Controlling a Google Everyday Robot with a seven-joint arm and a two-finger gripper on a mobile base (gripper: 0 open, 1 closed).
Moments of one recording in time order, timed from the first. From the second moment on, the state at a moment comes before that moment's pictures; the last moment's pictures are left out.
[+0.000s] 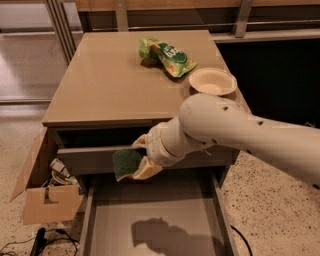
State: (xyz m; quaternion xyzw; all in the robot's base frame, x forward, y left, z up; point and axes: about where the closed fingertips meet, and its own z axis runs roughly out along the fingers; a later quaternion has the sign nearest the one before) arm 0.483 0.047 0.752 -0.73 0.59 0.11 0.33
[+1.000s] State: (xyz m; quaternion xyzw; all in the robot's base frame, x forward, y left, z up) arm 0.555 0.073 0.827 -0.75 0.56 0.08 0.33
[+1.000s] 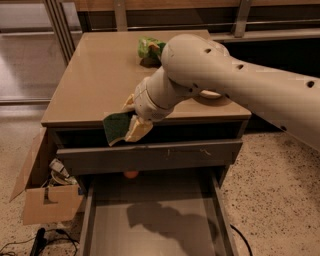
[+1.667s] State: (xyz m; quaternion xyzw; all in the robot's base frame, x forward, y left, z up) arm 0.590 0.088 0.864 -0.76 0.54 0.08 0.34
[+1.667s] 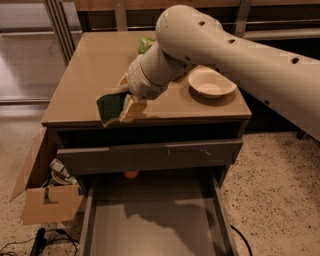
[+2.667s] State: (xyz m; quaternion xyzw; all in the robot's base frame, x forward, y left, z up) arm 0.648 0.061 0.884 -0.68 0.63 0.03 0.38
